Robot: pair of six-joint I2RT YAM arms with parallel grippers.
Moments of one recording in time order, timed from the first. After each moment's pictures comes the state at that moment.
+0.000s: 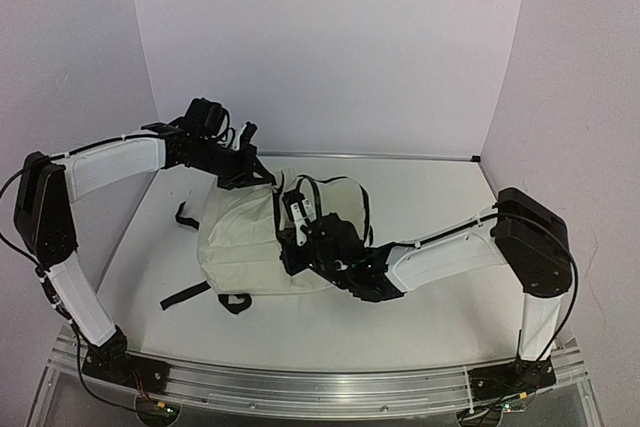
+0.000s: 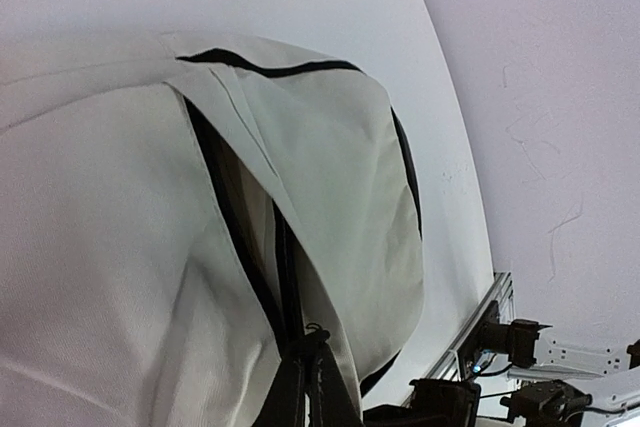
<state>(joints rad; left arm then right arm) -0.50 1.69 1.42 -0.46 0.51 -0.54 1.15 1.99 1.16 0.51 0.39 0.25</state>
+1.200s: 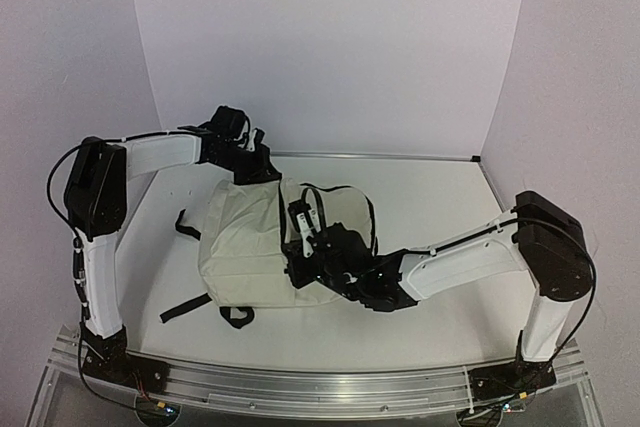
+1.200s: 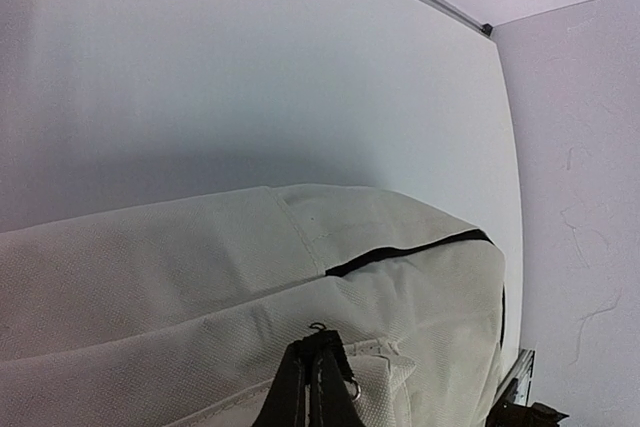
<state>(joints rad) -0.45 2.05 1.67 -0.39 0.43 -0.61 1.20 1.89 1.08 0.43 0.41 0.32</state>
